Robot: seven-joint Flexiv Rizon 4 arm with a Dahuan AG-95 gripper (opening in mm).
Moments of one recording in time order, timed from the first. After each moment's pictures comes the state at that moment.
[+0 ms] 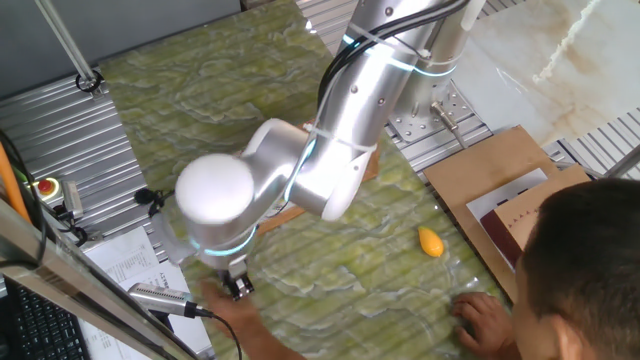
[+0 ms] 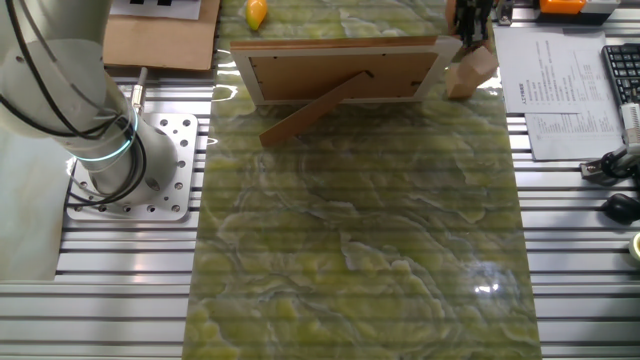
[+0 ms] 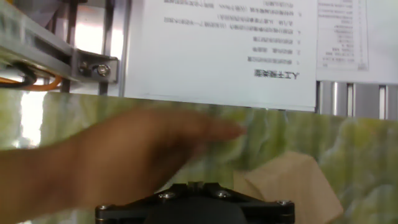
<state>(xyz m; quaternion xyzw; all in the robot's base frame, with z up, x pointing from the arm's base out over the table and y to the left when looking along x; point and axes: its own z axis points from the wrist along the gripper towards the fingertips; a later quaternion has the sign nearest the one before) 0.651 0.253 0.050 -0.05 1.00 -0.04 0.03</state>
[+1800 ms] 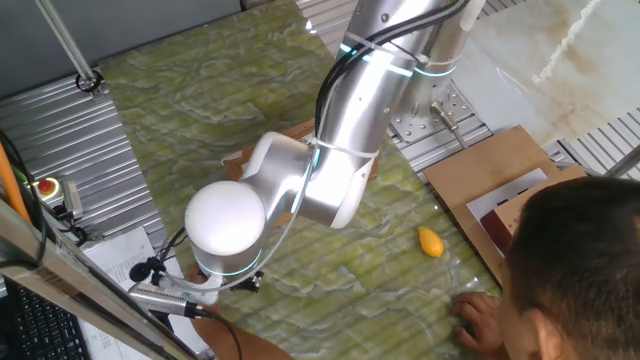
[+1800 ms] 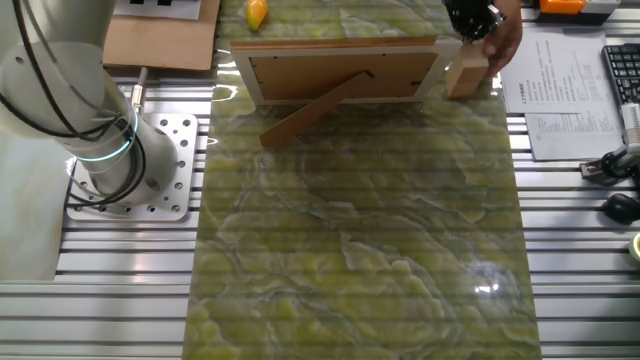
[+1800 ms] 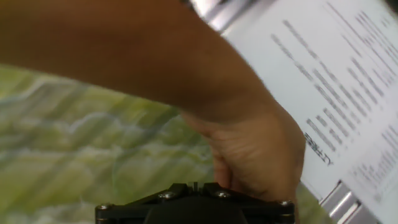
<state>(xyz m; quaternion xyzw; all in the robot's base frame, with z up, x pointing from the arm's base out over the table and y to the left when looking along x) 0.646 0.248 0.051 -0.42 0.91 -0.07 0.01</state>
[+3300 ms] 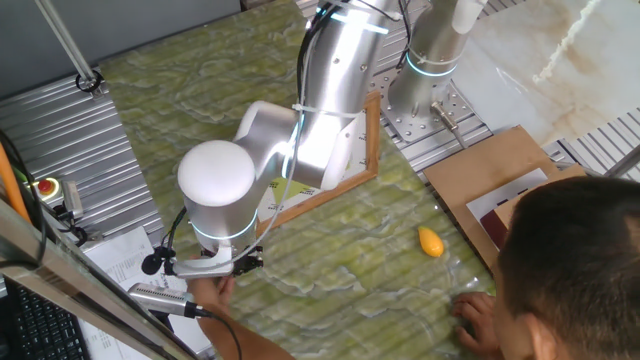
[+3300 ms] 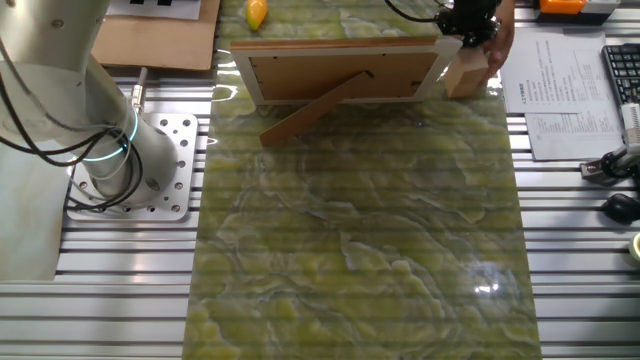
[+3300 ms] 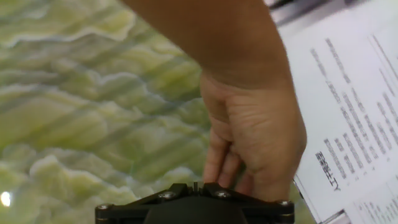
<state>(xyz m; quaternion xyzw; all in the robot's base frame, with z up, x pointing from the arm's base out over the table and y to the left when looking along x) 0.635 0.232 0.050 -0.58 0.81 -0.03 0.03</state>
